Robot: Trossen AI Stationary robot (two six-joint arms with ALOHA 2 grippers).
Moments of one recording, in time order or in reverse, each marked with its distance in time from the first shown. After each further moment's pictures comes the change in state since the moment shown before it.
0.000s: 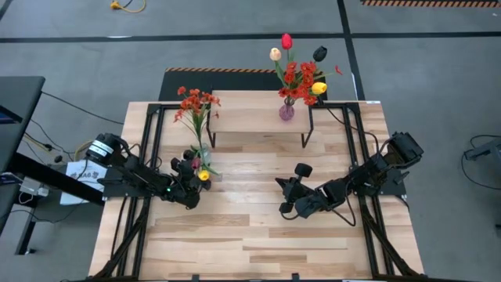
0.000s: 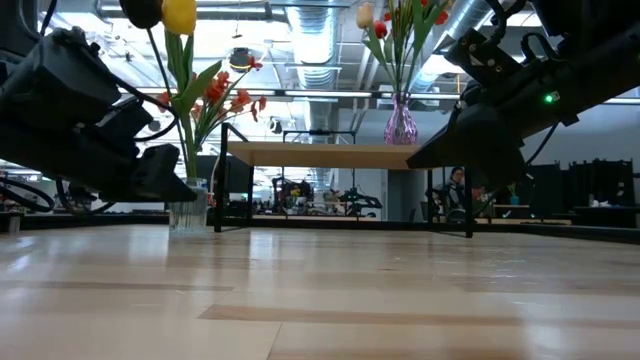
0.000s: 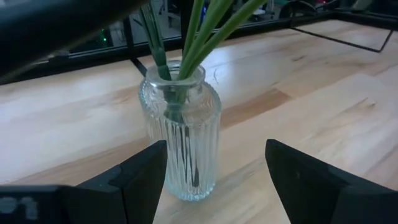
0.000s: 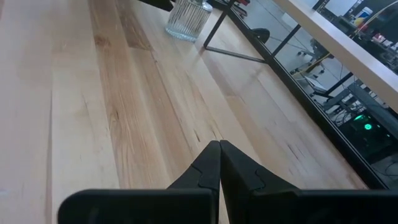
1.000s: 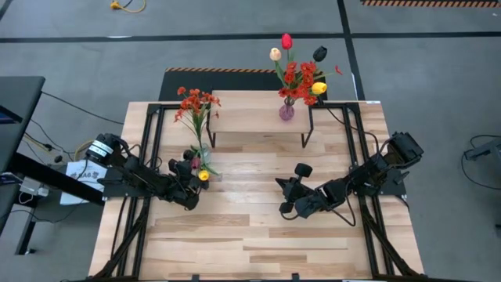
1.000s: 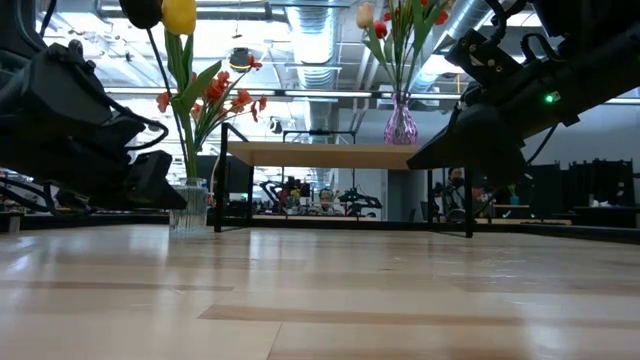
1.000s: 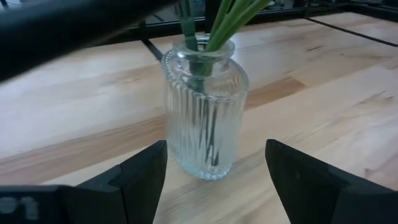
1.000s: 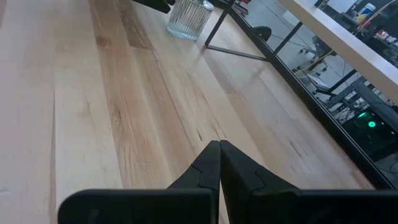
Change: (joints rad) left arm -0.011 -0.001 0.001 -0.151 0.027 -0.190; right arm 0.000 0.000 0.000 -0.005 -0.007 0.018
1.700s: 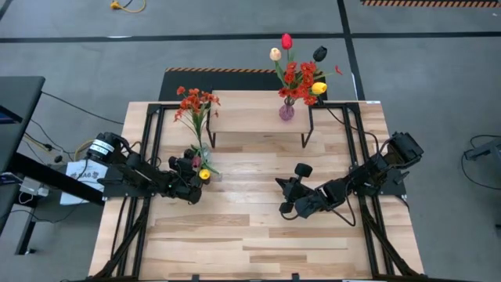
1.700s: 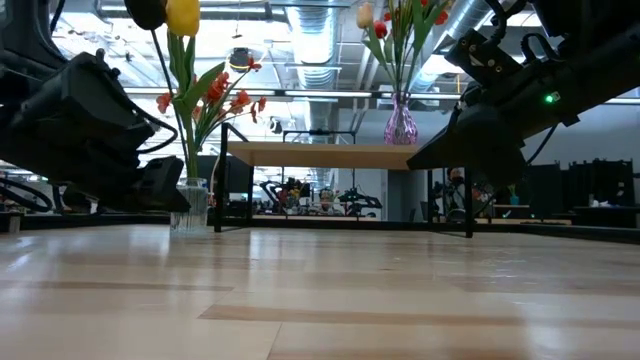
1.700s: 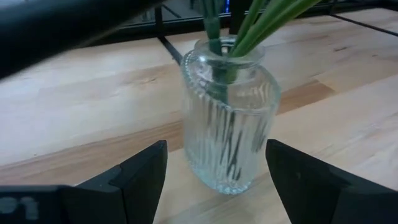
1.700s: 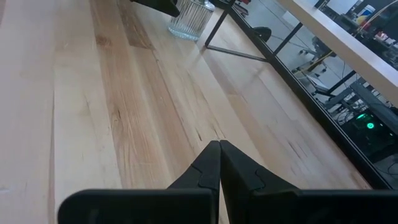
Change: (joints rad) left arm 0.090 0.000 0.000 0.026 0.029 0.045; right arm 0.000 0.000 0.000 0.000 0.001 -0.009
